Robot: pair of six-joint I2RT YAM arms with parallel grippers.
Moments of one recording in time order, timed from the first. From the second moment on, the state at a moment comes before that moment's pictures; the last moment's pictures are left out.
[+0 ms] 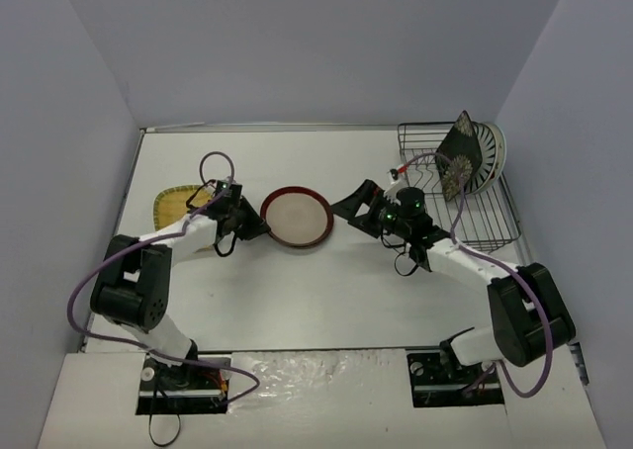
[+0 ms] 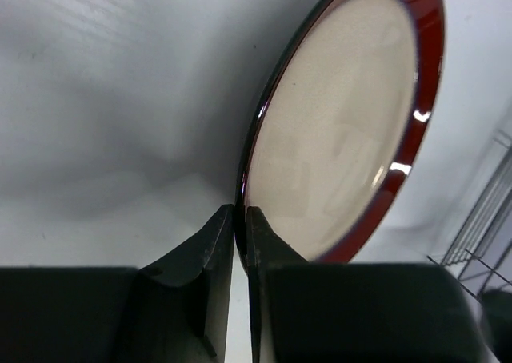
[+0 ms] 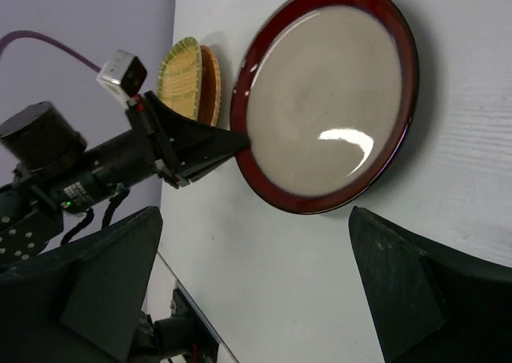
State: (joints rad) left arm -0.30 1.61 0.91 -0.17 0.18 -0.94; right arm 0.41 1.39 0.63 0.40 -0.38 0.96
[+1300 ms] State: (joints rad) left arm -0.29 1.33 0.59 0.02 0.26 -1.19; right arm 0.58 1.86 0.58 0.89 -0.29 1.30
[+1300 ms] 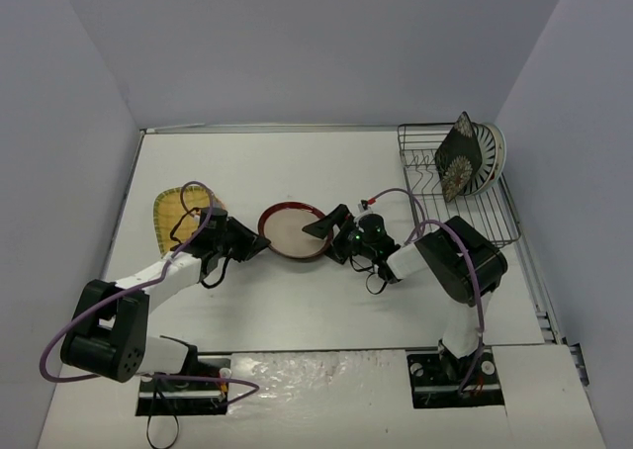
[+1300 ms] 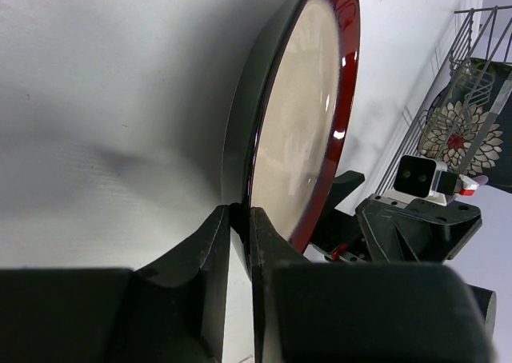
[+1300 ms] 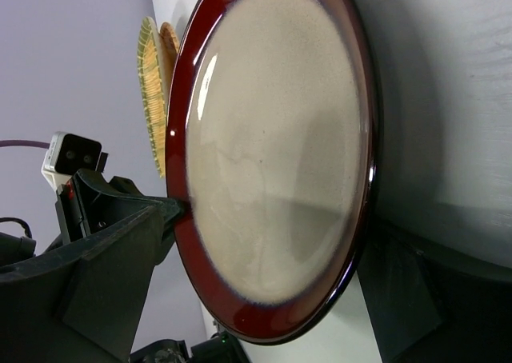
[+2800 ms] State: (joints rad) left arm -0.29 0.88 0.62 -0.30 0.25 -1.08; right arm 0.60 1.39 0.84 0.09 -0.03 0.65
